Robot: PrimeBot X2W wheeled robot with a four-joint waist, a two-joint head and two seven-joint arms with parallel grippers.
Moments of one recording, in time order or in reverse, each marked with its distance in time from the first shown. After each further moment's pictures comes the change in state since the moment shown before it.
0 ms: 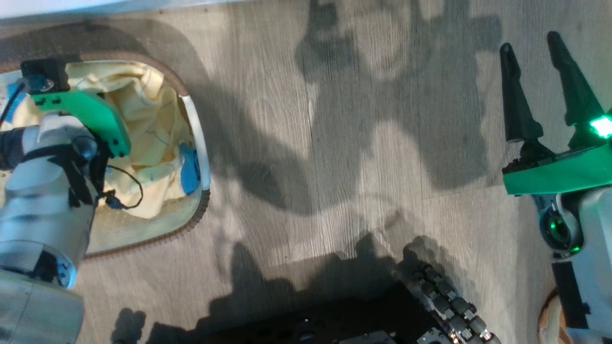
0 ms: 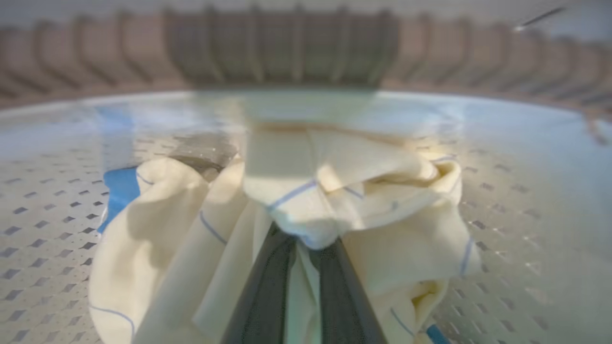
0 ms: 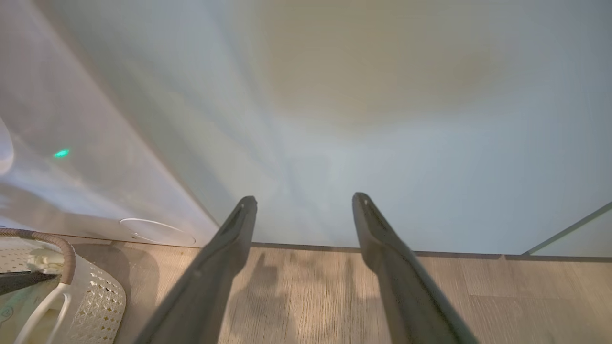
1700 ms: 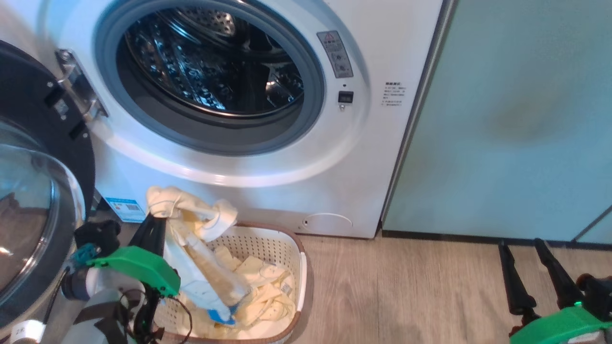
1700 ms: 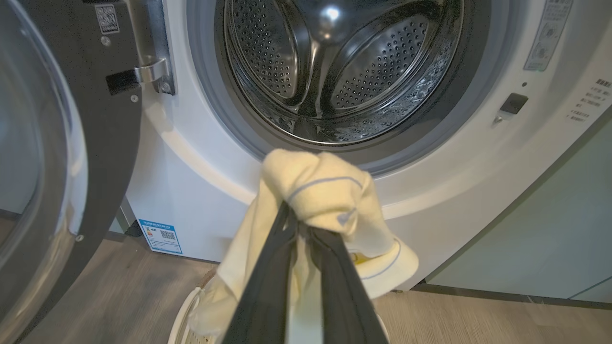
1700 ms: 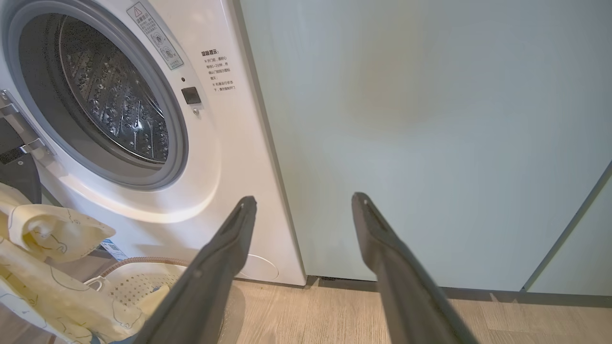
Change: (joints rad) left arm 0.789 -0.095 0.375 -0.750 0.170 -0.095 -0.094; right arm 0.501 -0.049 -0.069 0.109 0.009 0.000 0.000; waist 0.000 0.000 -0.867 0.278
